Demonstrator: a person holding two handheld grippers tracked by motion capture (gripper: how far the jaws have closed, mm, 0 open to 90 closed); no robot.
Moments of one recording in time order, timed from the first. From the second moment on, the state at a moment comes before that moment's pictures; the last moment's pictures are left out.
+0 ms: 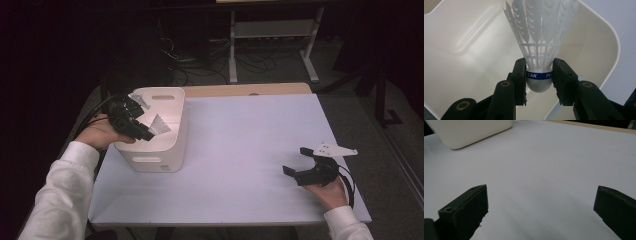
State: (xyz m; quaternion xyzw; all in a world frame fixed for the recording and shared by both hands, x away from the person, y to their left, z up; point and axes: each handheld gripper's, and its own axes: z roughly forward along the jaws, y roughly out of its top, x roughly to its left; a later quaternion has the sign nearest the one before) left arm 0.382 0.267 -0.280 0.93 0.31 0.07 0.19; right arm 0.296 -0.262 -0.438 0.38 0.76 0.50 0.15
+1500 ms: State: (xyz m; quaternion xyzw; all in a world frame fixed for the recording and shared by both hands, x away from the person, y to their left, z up) left arm 0.399 0.262 -0.315 0.93 0.32 0.03 0.16; right arm 0.297 -0.261 -0.439 0.38 0.77 0.50 0.15
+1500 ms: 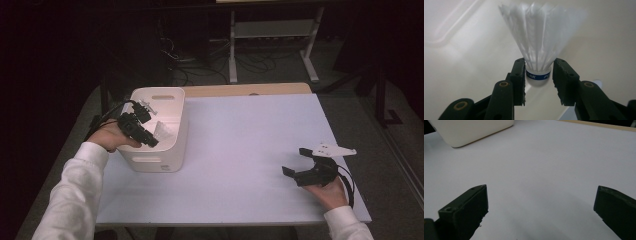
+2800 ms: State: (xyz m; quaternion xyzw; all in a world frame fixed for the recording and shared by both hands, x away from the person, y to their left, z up) left arm 0.375 0.269 -0.273 0.88 0.33 0.09 0.34; right arm 0.296 -0.259 -0.439 0.37 0.77 0.50 0.15
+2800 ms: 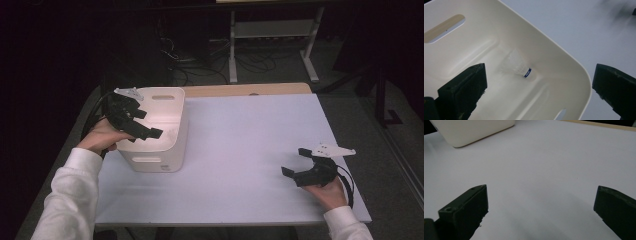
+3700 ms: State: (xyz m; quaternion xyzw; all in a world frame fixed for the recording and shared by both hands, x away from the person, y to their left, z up) left arm 0.351 0.276 -0.280 0.87 0.31 0.12 0.37; right arm 0.297 -0.259 -0.439 0.37 0.77 0.49 0.15
